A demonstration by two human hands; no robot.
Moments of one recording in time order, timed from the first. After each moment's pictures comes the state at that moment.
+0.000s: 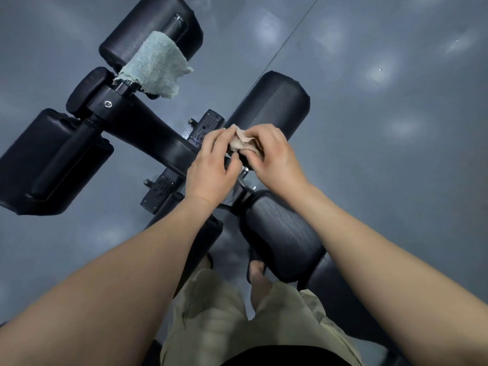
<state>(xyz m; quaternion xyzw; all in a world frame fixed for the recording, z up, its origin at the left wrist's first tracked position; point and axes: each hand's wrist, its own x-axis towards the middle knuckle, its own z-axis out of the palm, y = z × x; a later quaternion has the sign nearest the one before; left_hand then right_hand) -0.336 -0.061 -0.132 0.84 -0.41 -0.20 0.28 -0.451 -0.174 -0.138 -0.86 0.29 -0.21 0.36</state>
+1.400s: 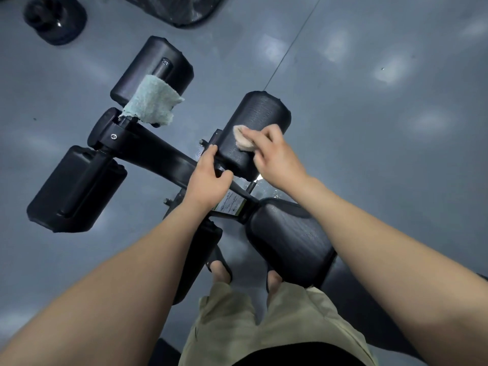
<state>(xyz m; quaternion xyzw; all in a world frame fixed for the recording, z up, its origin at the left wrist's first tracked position) -0.353 -0.075 -0.106 0.87 -0.30 -0.31 0.25 -0.485 -0.208 -0.139 -0.87 0.30 -0.20 0.34</state>
